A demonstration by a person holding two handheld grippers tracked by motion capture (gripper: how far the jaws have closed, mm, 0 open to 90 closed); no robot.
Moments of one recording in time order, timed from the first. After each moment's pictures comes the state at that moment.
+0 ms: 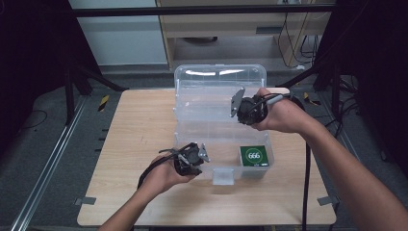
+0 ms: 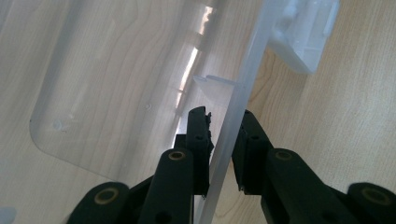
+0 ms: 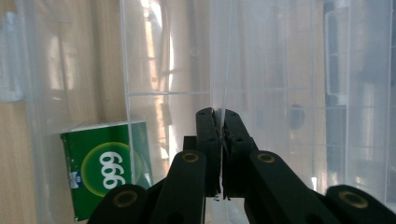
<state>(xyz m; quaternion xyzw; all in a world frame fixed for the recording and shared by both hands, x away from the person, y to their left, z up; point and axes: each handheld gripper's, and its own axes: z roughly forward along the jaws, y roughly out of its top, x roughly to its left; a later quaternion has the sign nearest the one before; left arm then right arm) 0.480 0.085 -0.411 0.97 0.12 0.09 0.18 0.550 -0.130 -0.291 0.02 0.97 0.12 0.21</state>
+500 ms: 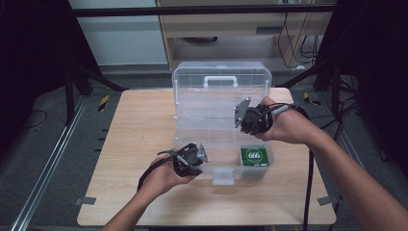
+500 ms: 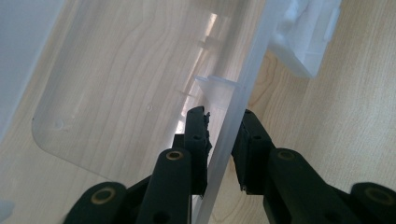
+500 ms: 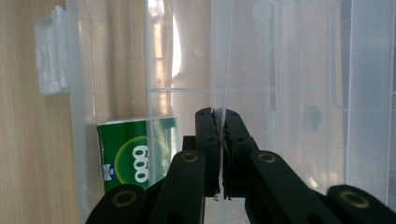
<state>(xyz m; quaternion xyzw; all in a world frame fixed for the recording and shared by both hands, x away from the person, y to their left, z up) 0.478 0.088 -0.413 0.97 0.13 0.10 0.20 0.525 -0.138 -0.298 0.01 0.97 0.13 0.20</state>
